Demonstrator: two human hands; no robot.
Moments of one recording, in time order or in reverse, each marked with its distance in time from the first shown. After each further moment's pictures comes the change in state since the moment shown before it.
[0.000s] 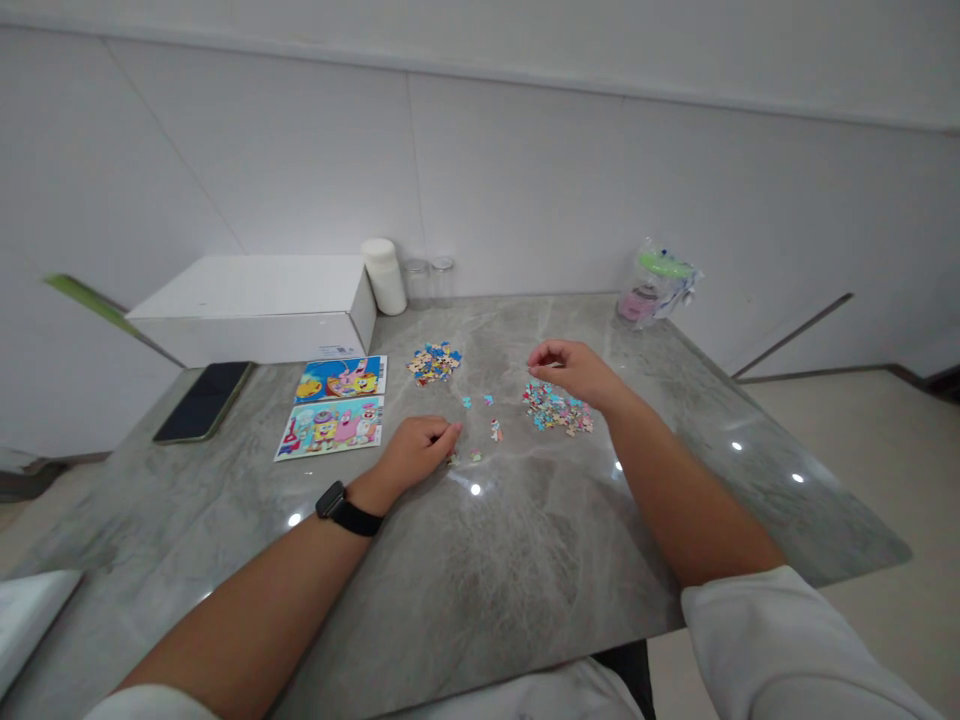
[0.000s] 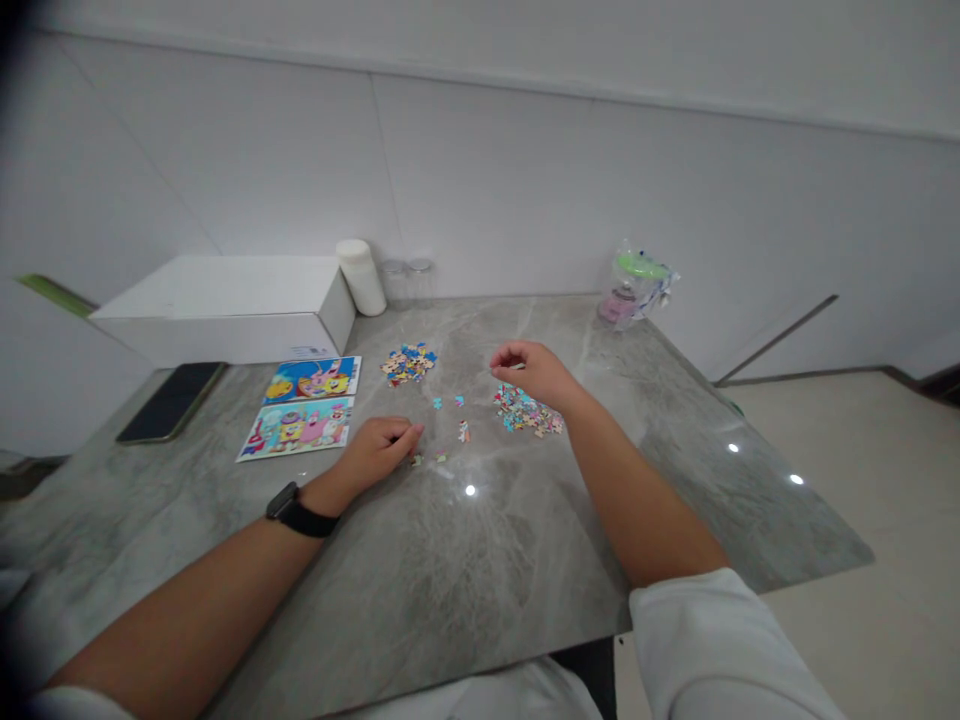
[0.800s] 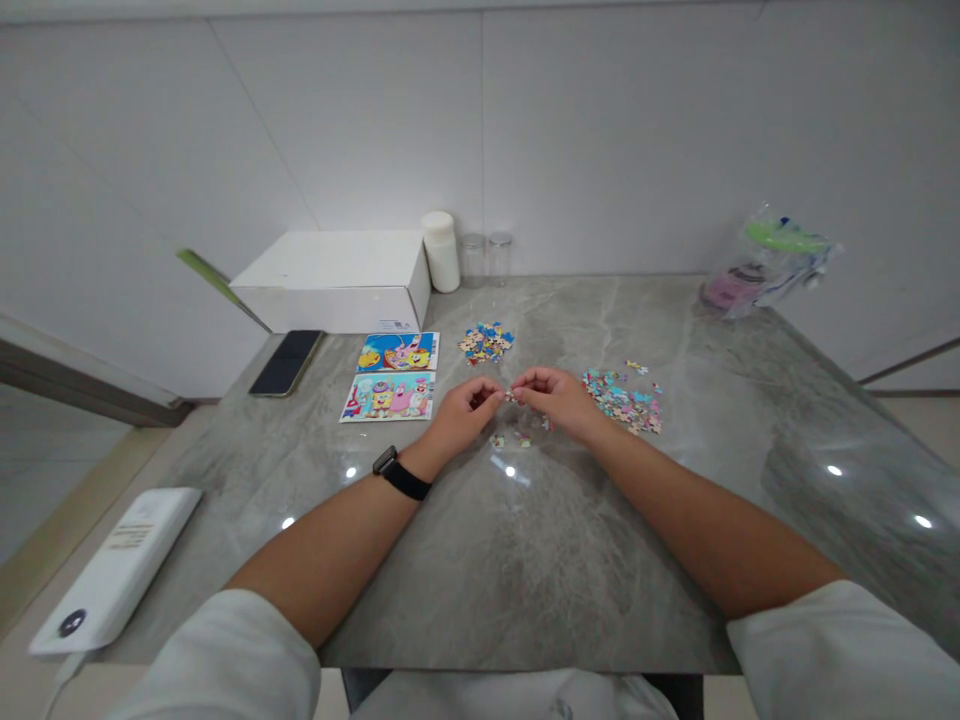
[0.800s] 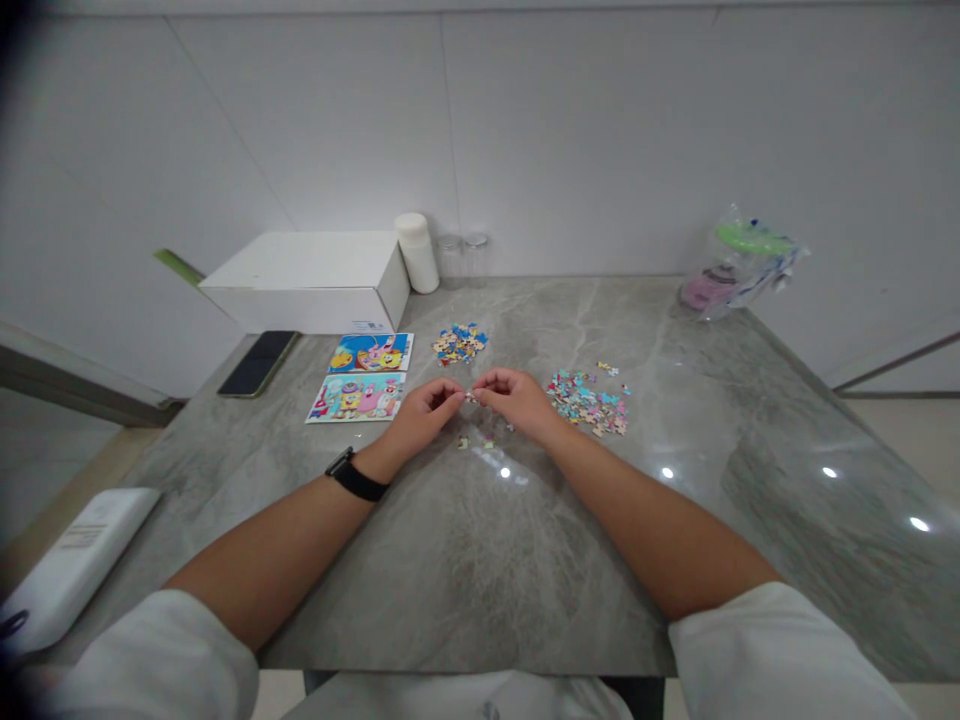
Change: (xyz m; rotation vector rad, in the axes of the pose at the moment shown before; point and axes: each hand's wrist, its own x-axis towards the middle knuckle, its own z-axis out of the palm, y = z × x) left_hand 0.005 -0.009 0.007 -0.427 0.251 -0.154; right_hand -0.001 0.004 0.130 0.401 -0.148 0.083
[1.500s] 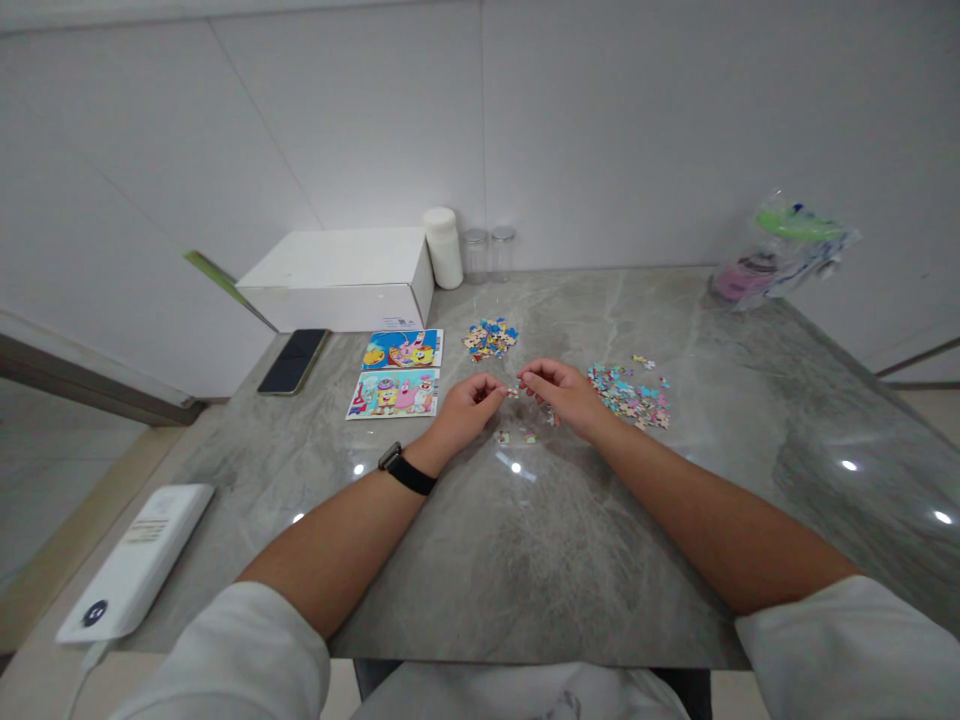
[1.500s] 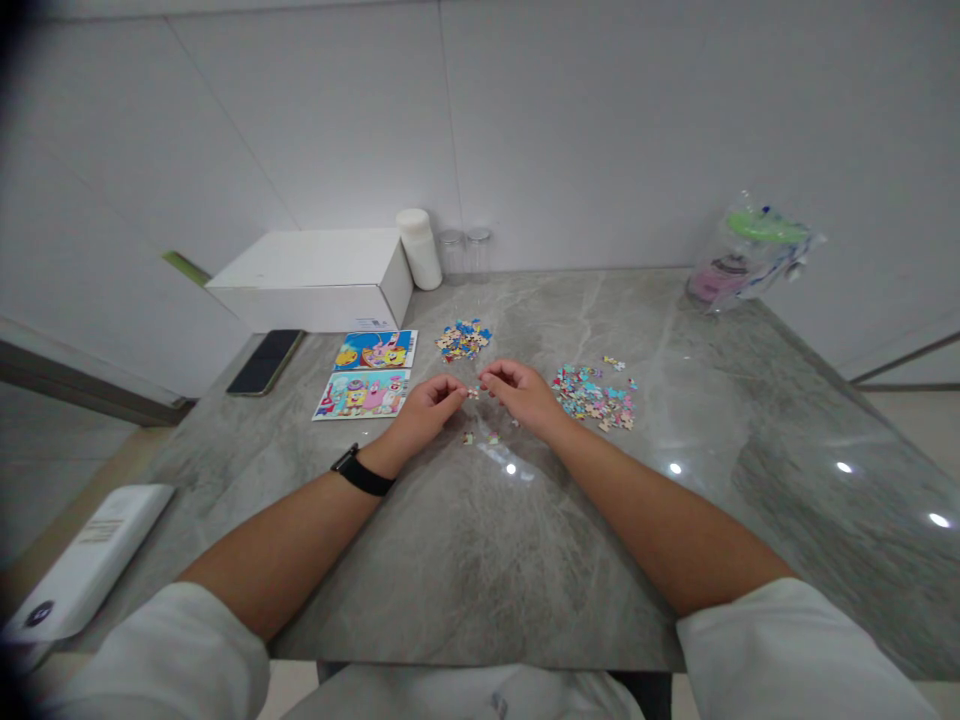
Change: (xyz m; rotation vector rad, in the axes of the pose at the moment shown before) left_hand -0.001 0.006 0.001 -0.044 0.010 -0.134; right_hand -0.002 0.001 0.001 -0.044 0.089 -0.069
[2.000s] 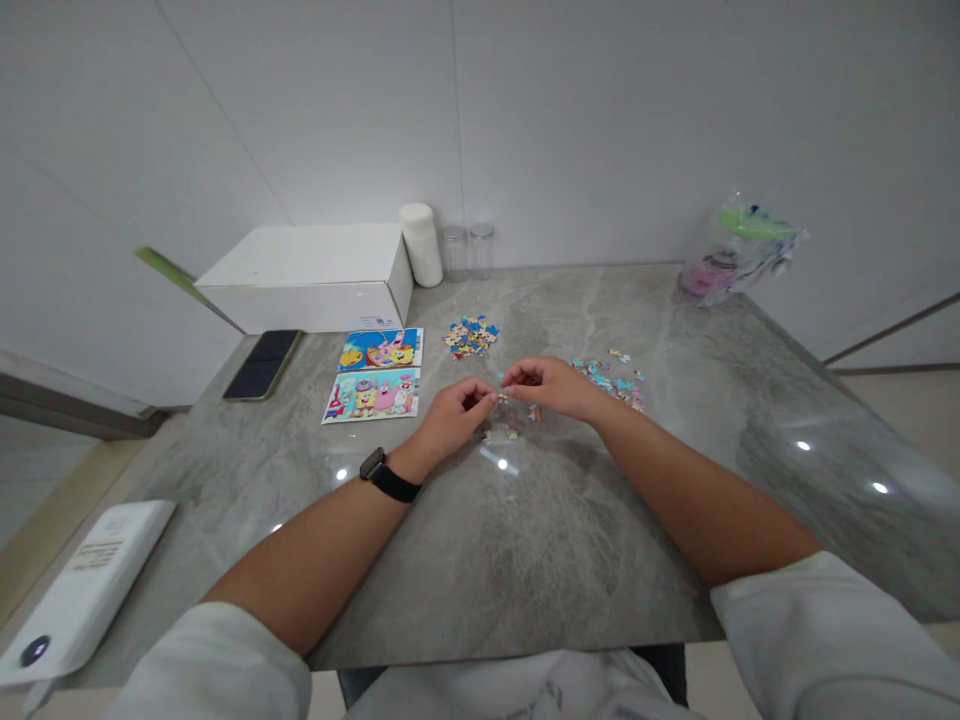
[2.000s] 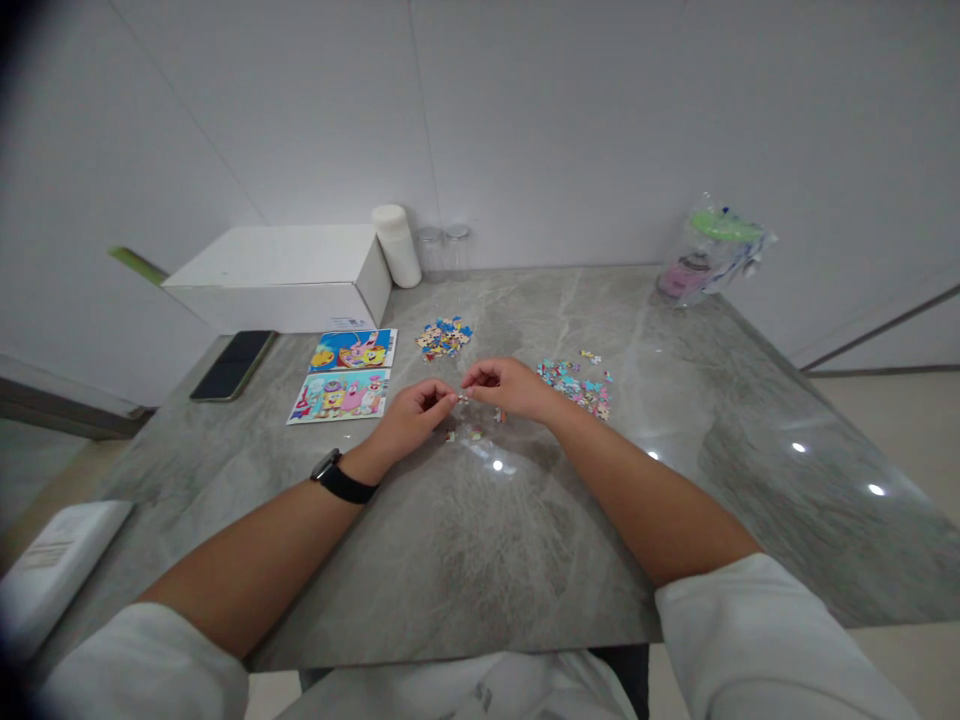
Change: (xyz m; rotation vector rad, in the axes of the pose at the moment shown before) left_hand -0.006 0.006 0.007 0.072 -0.067 0.064; right_hand 0.006 -0.014 -0.025 -0.151 -0.280 0.008
